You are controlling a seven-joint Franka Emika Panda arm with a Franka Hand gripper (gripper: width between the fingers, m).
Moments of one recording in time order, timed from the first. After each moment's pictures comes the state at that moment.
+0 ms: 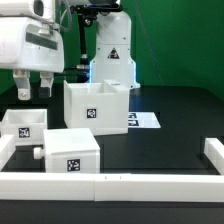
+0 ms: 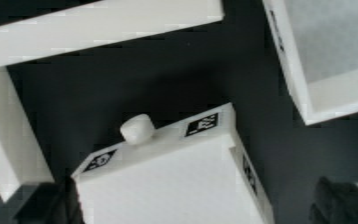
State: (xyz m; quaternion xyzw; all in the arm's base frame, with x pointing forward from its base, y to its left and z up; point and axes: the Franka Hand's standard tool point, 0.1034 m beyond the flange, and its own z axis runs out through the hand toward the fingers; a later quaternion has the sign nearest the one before) arm 0.514 -0.170 0.100 0.82 0.56 0.09 0.07
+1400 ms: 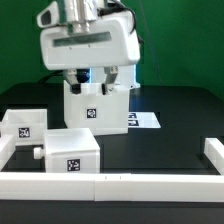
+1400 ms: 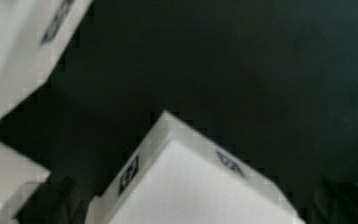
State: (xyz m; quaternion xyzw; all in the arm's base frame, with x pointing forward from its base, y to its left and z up) arm 0.491 -0.068 0.099 0.93 -0.36 0.04 -0.07
